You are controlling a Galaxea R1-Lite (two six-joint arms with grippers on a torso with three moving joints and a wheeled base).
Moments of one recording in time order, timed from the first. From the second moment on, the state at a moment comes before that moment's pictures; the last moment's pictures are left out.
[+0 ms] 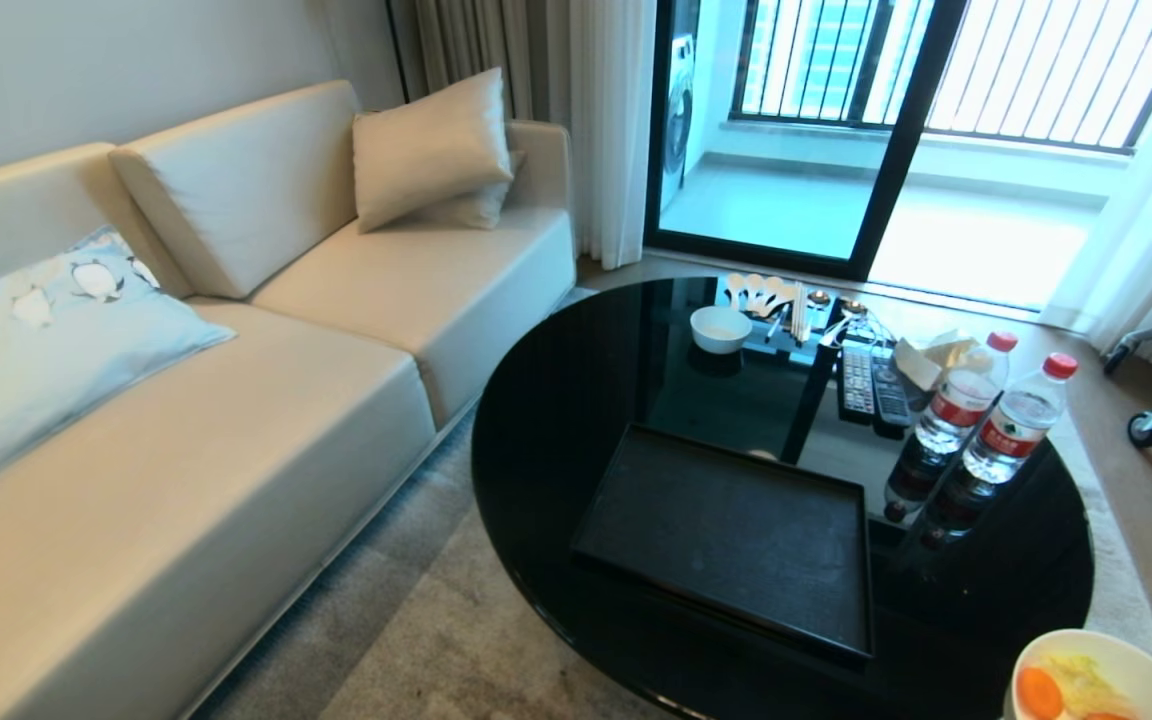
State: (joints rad) left arm 0.00 0.00 0.00 0.00 0.01 -0.09; right arm 0.17 0.95 -0.36 0.34 -0.19 0.69
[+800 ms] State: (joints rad) left arm 0.00 0.00 0.00 0.00 0.01 -0.09; right arm 0.17 0.99 -0.36 0.32 -0.19 0.68
